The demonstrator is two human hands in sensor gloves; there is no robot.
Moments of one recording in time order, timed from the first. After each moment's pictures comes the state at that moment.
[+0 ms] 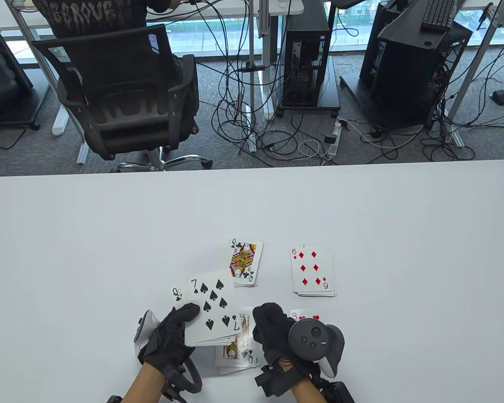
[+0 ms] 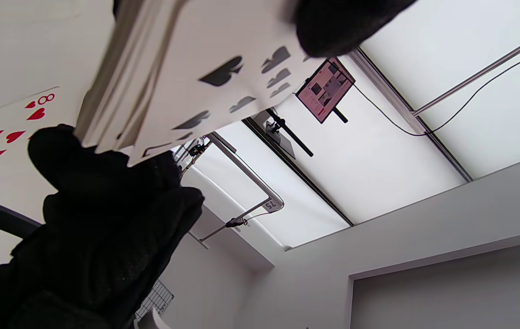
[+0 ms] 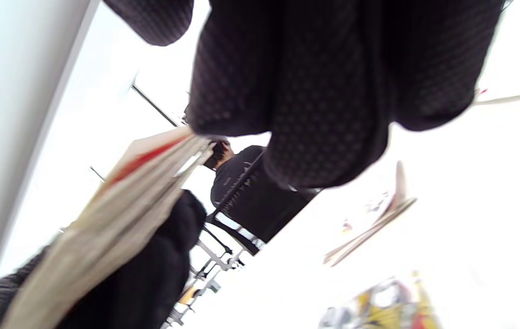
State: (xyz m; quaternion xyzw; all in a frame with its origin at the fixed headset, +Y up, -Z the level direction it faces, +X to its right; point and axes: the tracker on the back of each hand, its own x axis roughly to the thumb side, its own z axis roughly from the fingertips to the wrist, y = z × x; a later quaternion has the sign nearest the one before) left_hand -0.206 -0.808 -0.260 -0.25 -0.09 0.88 0.40; right_hand 0.051 -0.725 -0.233 0.14 -0.10 0.86 0.47
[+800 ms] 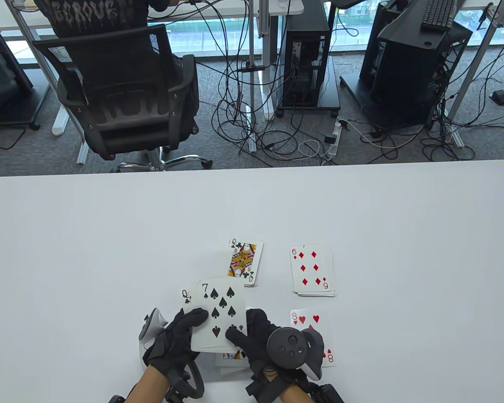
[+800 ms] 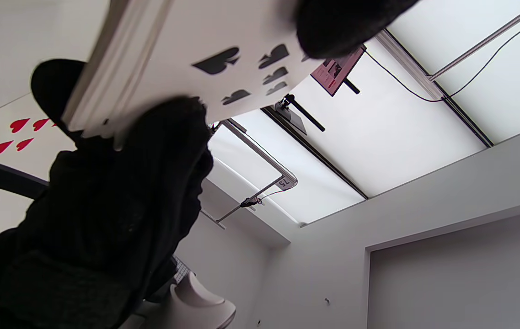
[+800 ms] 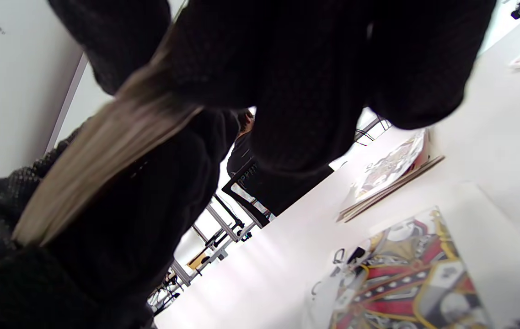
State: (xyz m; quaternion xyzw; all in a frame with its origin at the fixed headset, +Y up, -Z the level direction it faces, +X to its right) left_hand -0.195 -0.805 -0.259 -0.27 -0.12 0.86 0.42; right_hand 0.026 -0.733 -0.228 0.17 -0.09 0.88 0.44
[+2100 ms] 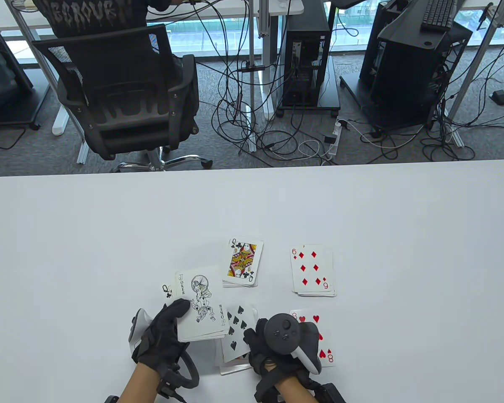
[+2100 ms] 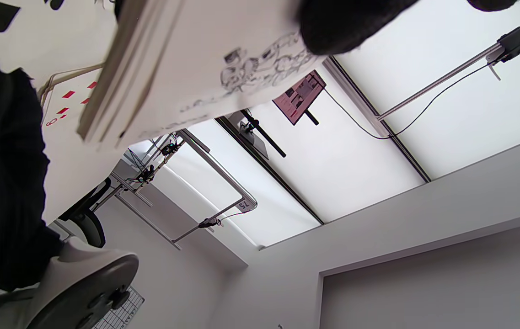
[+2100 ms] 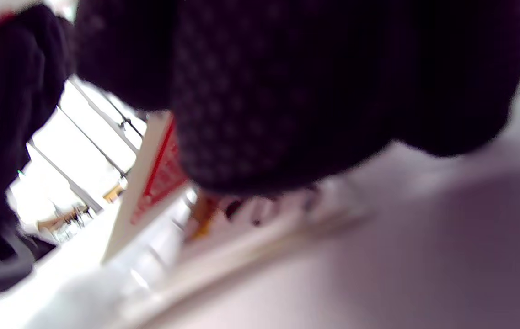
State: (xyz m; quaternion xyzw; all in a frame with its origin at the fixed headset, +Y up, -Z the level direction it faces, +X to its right) left_hand -0.214 -0.798 -0.263 -0.21 -0.10 0.90 0.37; right_hand 0.024 -0.768 -0.238 0.10 0.07 0.95 0.29
